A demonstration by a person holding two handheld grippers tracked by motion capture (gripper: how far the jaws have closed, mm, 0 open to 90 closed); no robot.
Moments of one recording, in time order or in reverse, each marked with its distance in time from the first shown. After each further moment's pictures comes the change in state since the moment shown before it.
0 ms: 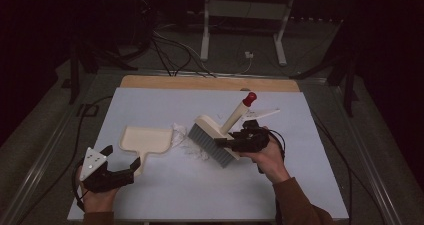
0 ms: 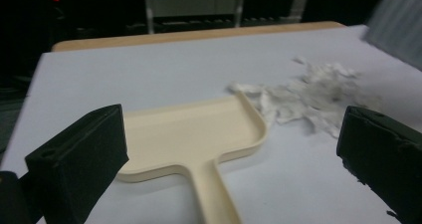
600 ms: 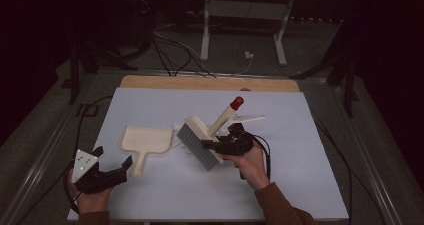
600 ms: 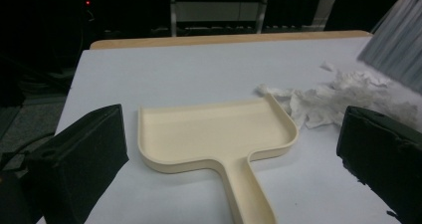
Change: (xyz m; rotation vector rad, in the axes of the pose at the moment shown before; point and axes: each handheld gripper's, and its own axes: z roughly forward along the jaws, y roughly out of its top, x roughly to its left) left arm 0.012 -0.005 -0.007 -0.019 0.074 -0.025; right arm 0.015 -0.006 0.039 -0.039 -0.044 0.153
